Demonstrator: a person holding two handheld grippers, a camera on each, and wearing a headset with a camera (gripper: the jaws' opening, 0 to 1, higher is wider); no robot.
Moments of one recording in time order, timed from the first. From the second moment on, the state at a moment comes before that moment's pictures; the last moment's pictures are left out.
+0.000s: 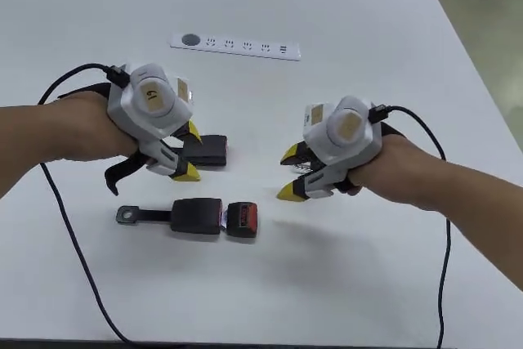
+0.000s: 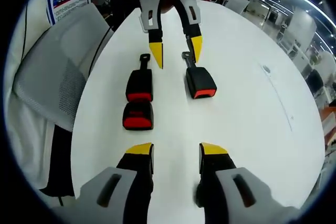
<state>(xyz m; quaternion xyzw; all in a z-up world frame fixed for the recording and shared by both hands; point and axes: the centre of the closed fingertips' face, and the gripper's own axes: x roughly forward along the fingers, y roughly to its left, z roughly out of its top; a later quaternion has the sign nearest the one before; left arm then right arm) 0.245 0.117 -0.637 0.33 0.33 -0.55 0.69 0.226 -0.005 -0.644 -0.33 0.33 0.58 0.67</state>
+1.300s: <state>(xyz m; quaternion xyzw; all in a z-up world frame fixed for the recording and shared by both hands) 0.292 0.124 -0.688 0.36 0.37 -0.58 0.63 0.272 -0.091 -0.691 -0.36 0.38 0.56 0.64</state>
